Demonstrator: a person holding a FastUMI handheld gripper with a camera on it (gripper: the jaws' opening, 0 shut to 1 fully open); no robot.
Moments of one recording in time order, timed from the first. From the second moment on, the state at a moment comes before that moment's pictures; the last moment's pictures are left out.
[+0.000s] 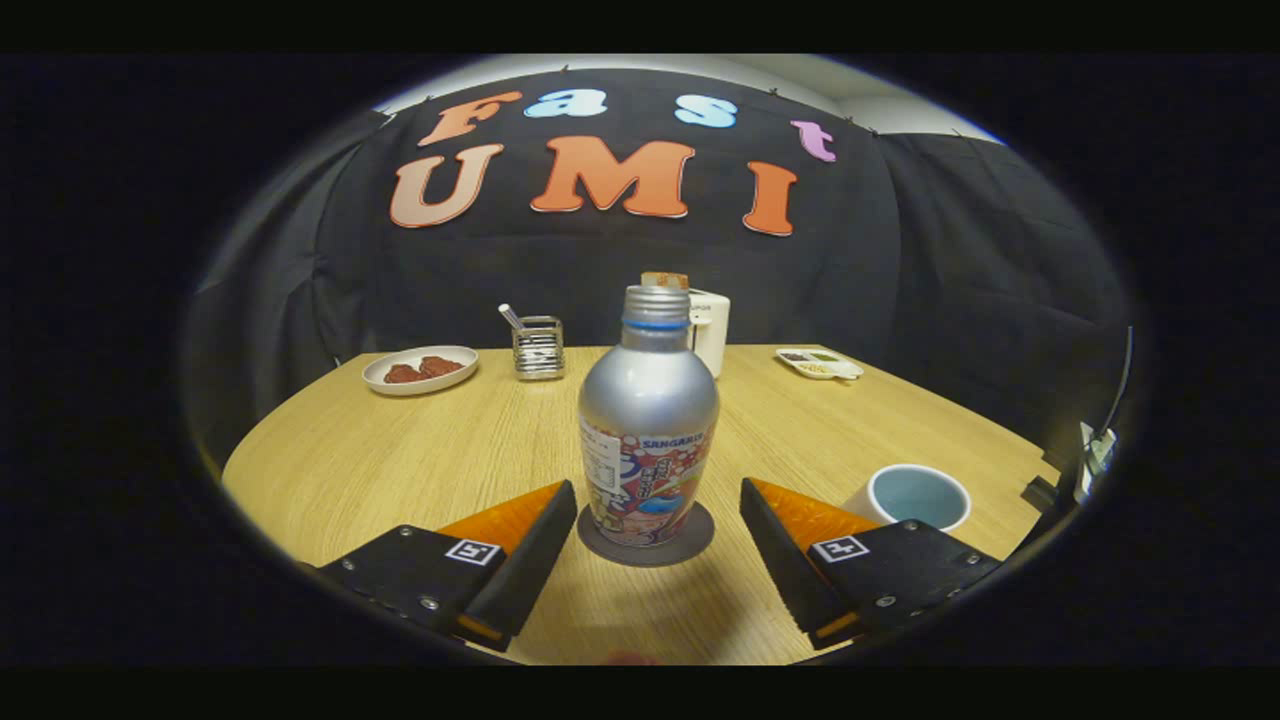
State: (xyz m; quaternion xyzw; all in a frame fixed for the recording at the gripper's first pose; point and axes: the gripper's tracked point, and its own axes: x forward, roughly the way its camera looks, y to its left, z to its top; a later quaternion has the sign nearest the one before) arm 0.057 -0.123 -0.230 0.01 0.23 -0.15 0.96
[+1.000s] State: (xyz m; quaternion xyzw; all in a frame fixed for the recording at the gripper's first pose) arm -0.025 -0.101 -0.034 0.04 -0.01 -0.07 1.00
